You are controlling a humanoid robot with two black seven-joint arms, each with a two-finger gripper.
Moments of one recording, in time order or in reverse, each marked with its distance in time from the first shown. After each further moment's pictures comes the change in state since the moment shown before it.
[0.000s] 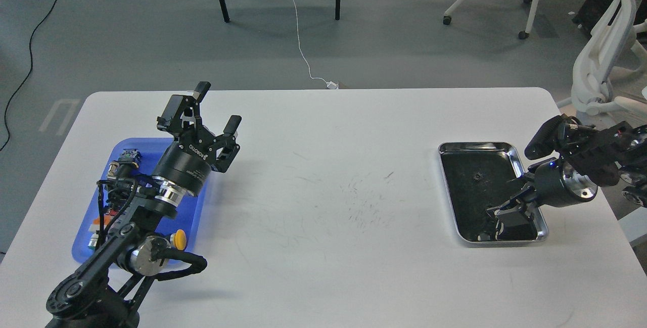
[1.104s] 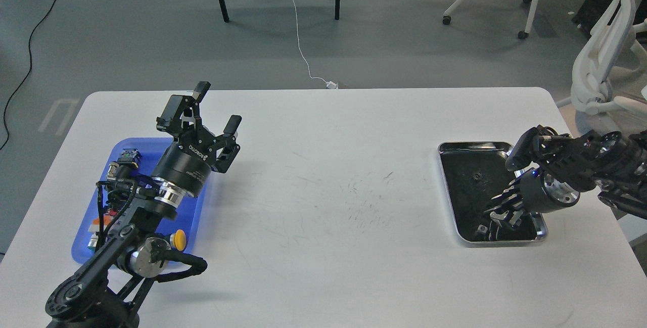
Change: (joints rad) left arm 0.009 -0.002 0.000 -0.015 0.000 0.003 0.000; right arm -0.015 0.108 -0.086 -0.103 0.003 -0.043 0.000
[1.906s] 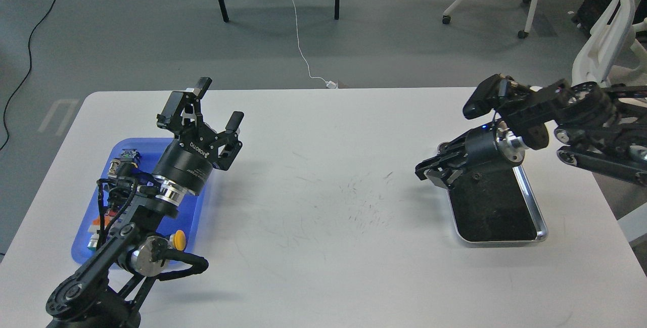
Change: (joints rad) left arm -0.003 0.009 0.000 -0.021 0.000 -0.008 0.000; right arm 0.252 0.231 -0.005 0.096 0.334 0.002 0.000
